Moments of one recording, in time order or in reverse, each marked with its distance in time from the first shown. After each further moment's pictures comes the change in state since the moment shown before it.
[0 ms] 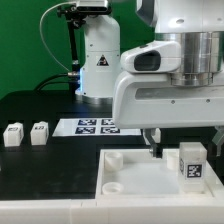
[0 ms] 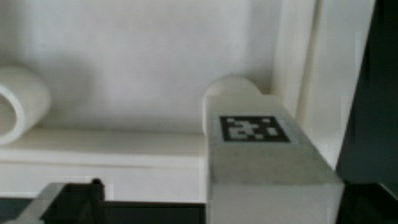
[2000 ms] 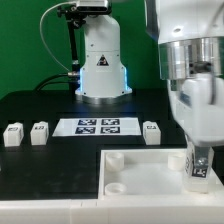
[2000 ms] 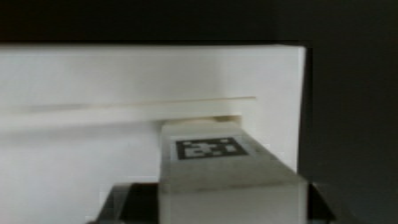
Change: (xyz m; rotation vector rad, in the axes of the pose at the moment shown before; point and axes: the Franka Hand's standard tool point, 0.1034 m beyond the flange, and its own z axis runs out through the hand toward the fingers) arm -0.002 -0.018 0.010 0.166 0.058 1.858
